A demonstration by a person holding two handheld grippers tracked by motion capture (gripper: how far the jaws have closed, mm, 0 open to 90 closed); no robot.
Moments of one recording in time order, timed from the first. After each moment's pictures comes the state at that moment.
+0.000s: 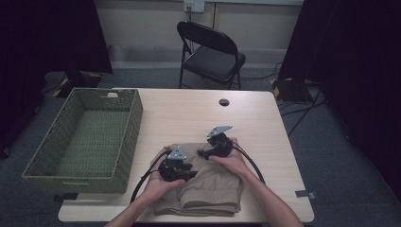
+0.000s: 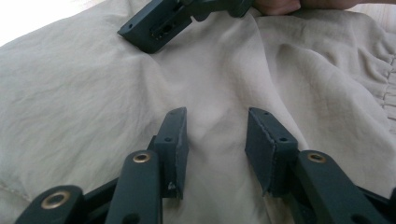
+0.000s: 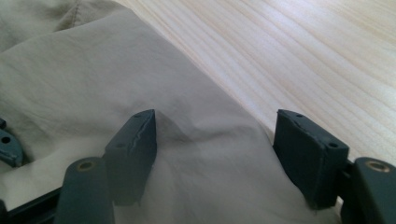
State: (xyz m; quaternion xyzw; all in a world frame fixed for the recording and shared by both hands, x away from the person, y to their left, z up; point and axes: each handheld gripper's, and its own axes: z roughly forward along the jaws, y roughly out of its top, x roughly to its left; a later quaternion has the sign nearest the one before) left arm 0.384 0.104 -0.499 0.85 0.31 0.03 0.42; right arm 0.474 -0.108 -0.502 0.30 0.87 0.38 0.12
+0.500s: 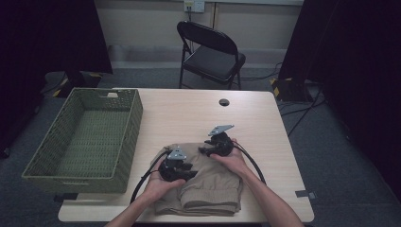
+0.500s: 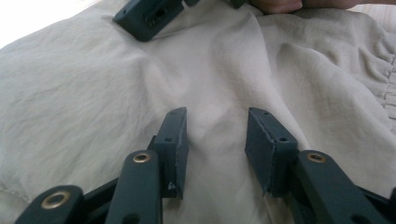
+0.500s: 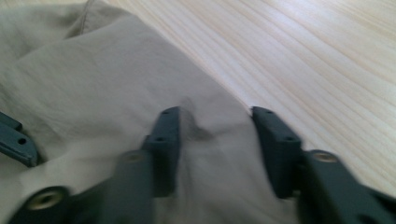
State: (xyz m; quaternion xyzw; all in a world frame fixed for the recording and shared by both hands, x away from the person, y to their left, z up) left arm 0.385 0.103 -0.500 0.85 0.30 0.04 0.42; right arm 0.477 -0.115 -0.500 0.31 0.86 0.40 0.08
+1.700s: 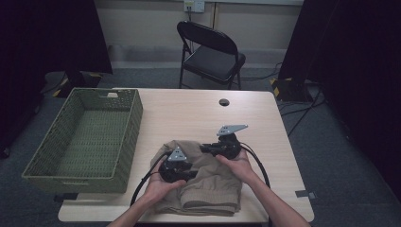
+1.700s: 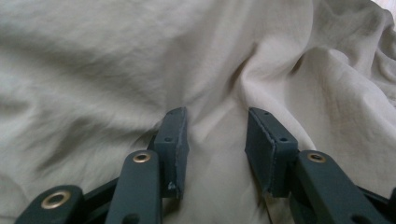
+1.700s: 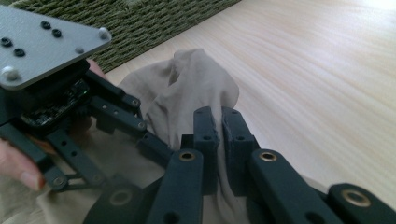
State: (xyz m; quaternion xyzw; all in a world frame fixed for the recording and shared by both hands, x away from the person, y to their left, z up) left arm 0.381 0.102 -0.501 0.85 0.31 0.06 0.42; right arm 0.432 -0.128 -0.448 0.28 0.83 0.49 0.03
